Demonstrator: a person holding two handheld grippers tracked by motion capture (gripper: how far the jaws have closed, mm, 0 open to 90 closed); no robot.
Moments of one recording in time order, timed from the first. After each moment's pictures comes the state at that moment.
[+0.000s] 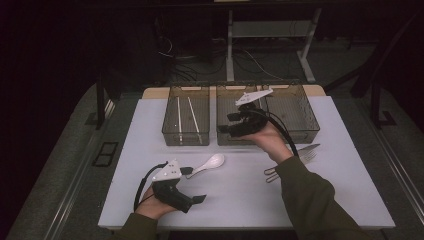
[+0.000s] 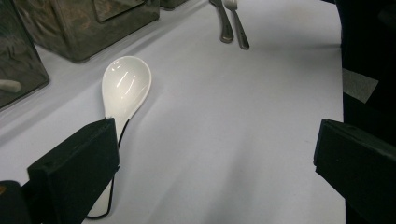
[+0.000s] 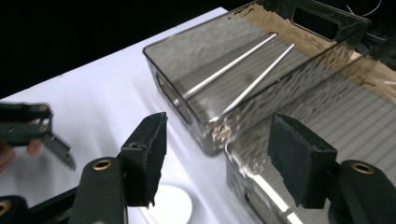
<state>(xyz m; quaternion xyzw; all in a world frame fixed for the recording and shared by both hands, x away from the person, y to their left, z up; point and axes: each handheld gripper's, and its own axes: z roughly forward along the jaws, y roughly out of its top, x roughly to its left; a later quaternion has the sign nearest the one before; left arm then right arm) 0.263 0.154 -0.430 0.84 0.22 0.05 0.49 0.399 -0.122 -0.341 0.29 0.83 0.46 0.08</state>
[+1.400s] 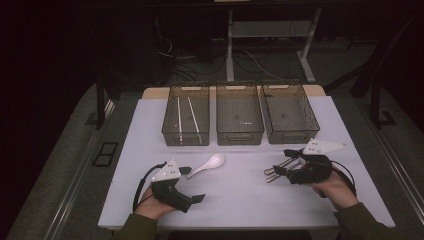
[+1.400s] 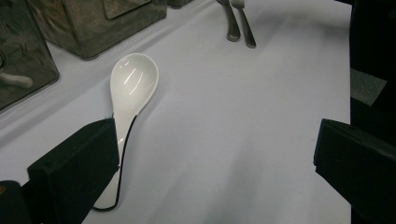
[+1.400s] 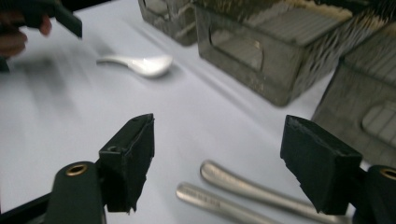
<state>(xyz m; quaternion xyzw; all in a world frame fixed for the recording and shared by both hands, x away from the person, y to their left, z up) 0.262 0.156 -0.430 0.84 0.23 0.06 0.49 0.288 -0.269 -0.403 0.32 0.81 0.47 0.12</state>
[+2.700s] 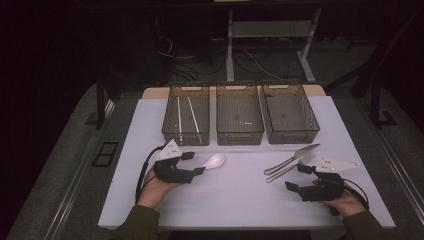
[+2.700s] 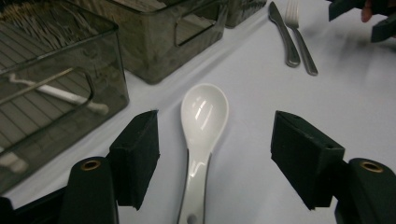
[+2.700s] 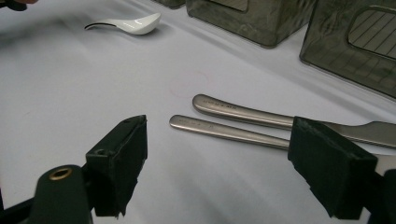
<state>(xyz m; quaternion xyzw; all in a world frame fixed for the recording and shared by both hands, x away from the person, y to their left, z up) 0.313 0.152 -0.420 0.82 0.28 0.10 0.48 0.257 -0.301 -0.439 0.36 0.80 0.47 0.12</state>
